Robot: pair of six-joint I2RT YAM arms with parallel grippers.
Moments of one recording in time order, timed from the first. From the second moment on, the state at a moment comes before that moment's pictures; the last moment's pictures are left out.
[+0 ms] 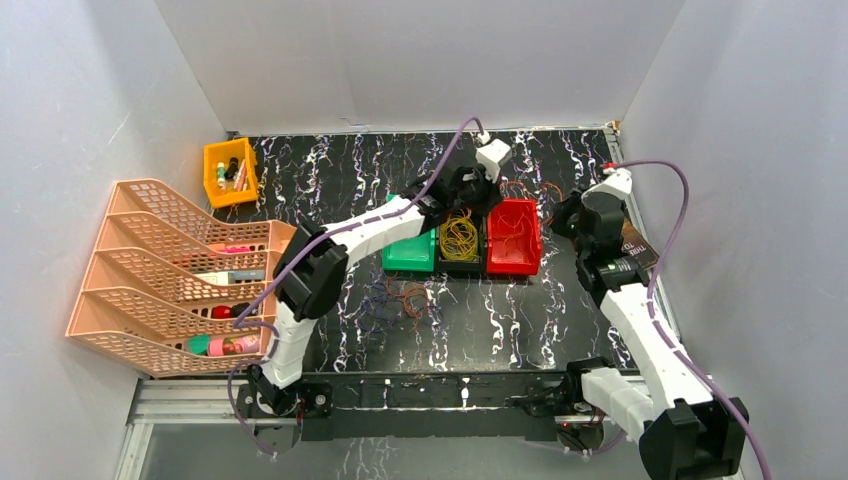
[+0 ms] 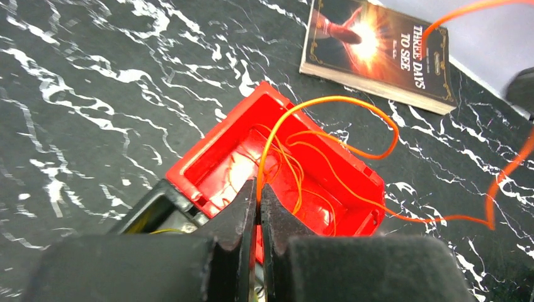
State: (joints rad) left arm -0.81 2.07 1.70 -0.01 0.17 -0.10; right arm 0.21 0.96 0.77 -0.16 0.18 0.48
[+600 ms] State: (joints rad) left arm -0.85 2.25 1.79 -0.09 0.17 -0.14; right arm 0.20 0.89 0.70 -0.06 0.19 0.53
